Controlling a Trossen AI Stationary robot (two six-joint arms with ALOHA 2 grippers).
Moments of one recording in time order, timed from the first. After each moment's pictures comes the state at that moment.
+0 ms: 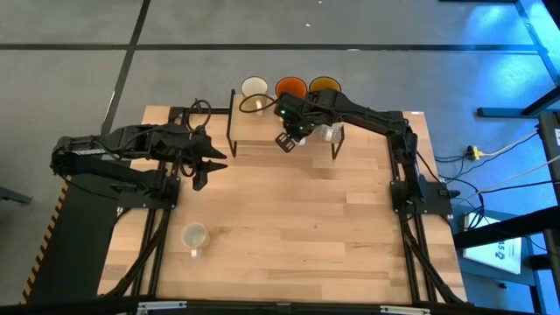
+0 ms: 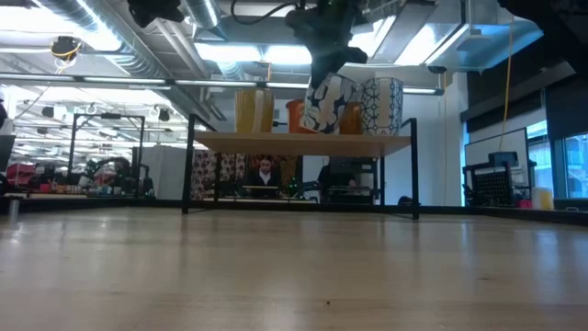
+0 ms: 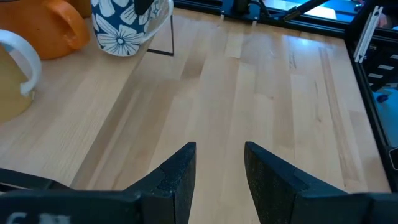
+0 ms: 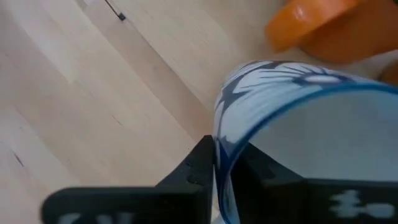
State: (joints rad) left arm 0.04 0.85 1.06 -0.79 -0.09 -0.17; right arm -0.26 2.06 2.26 -1.38 0.14 0.42
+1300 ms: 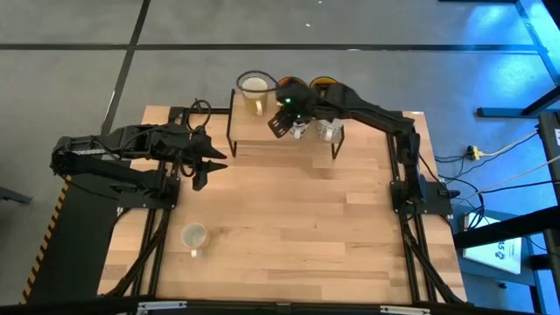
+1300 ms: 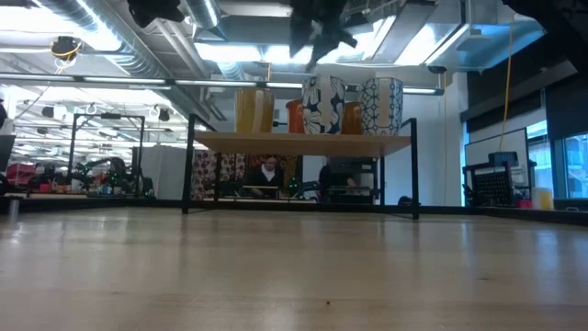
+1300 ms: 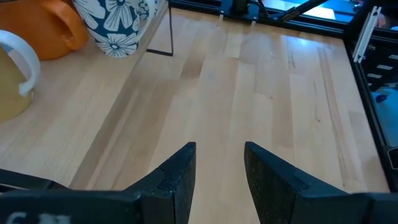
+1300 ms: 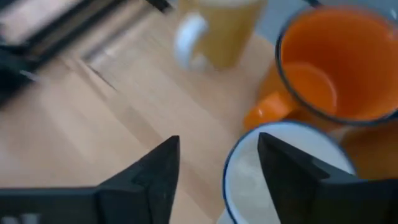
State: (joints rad) left arm 0.04 0.85 1.06 -0.79 -0.09 -0.17; right arm -0.25 2.04 2.33 -1.21 0.25 0.44
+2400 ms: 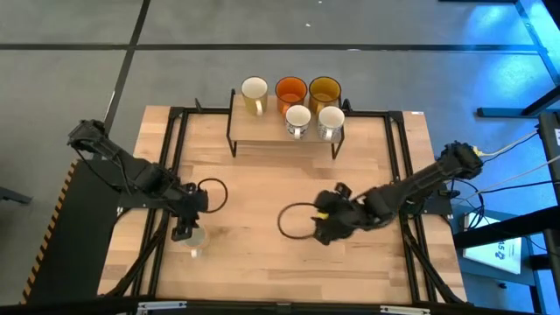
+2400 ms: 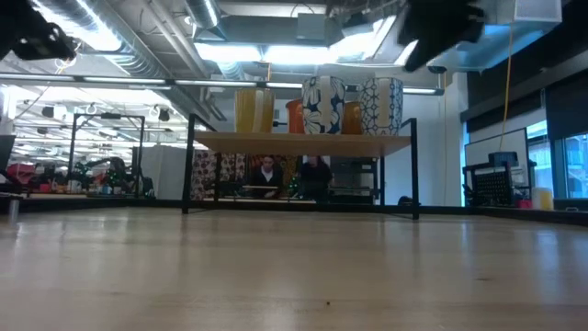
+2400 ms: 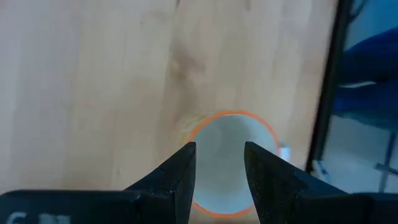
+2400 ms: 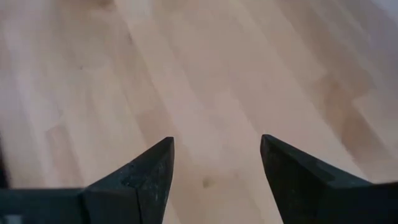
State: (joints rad) left arm -0.54 1.00 0.88 -1.01 0.07 -0.76; right arm 0.47 1.56 1.29 -0.81 0.43 0.86
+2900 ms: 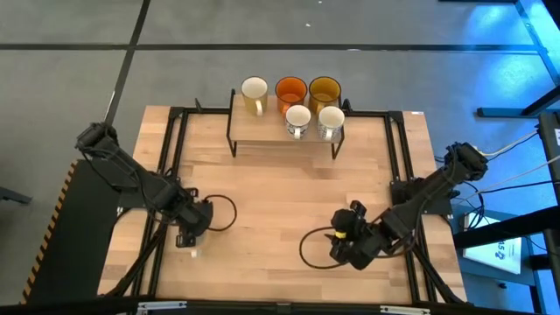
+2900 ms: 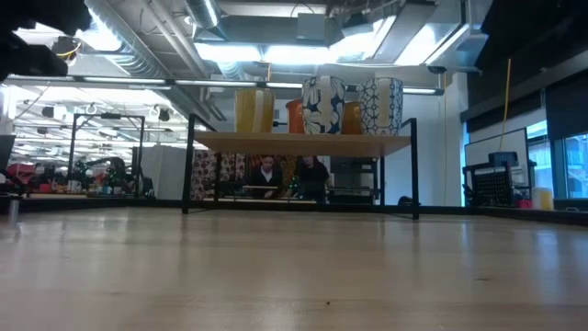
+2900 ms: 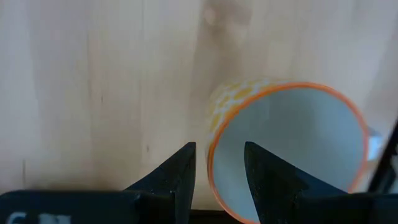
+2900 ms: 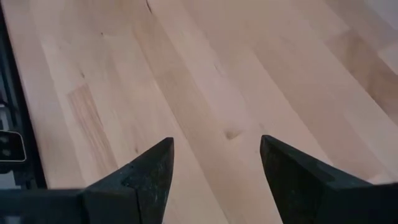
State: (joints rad) left arm -0.61 1.21 0.88 -1.09 0.03 -0.74; right arm 0.70 1.53 1.18 -0.81 0.53 1.10
